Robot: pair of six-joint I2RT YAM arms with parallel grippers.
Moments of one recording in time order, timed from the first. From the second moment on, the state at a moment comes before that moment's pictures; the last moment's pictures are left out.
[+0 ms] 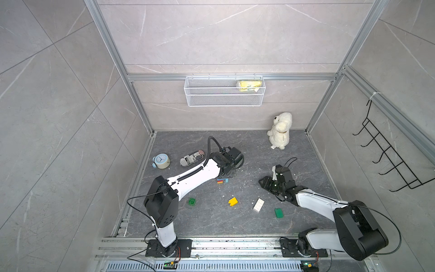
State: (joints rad) left arm -0.84 1.74 1.46 -0.93 -0.28 -0.87; right arm 0.36 1.37 0.53 0.05 -0.19 0.77
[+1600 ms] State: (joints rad) left arm -0.71 1.85 1.49 -0.91 -0.19 -0.86; right arm 0.48 1.46 0.63 0.00 -0.18 0.68
